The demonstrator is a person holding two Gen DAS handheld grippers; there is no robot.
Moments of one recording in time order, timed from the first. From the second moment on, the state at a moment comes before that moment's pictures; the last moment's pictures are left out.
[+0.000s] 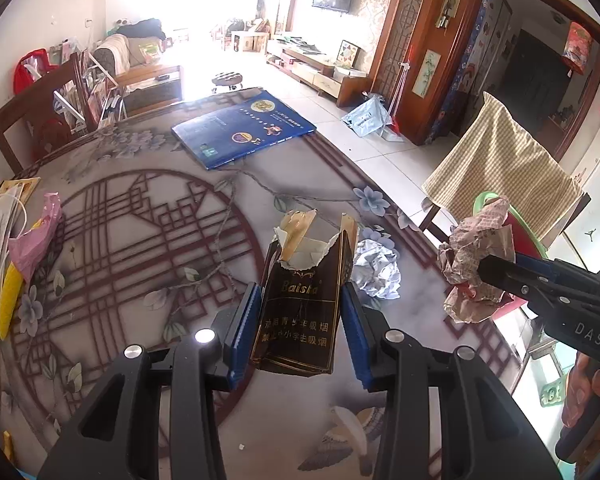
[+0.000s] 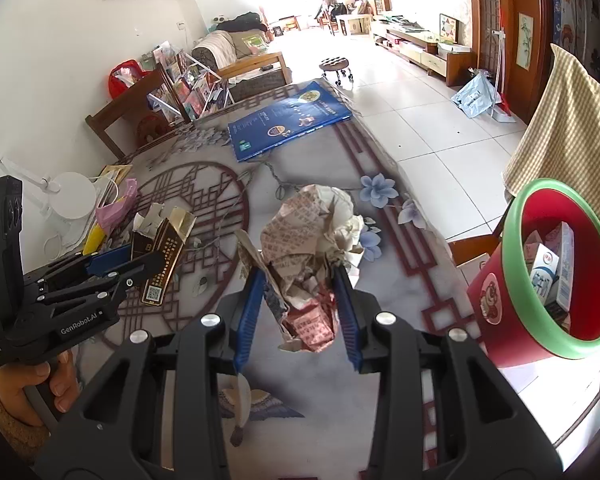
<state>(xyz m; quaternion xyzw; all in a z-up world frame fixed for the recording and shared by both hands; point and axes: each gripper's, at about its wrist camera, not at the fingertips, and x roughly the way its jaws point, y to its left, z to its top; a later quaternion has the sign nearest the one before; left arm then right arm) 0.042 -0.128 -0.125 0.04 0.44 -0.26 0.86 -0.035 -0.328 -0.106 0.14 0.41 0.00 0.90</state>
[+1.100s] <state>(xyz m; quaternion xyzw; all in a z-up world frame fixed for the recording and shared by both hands) -0.001 -0.349 -0.104 0.06 0.42 -0.36 0.83 -0.118 -0.547 -0.098 0.19 0.38 -0.10 0.90</state>
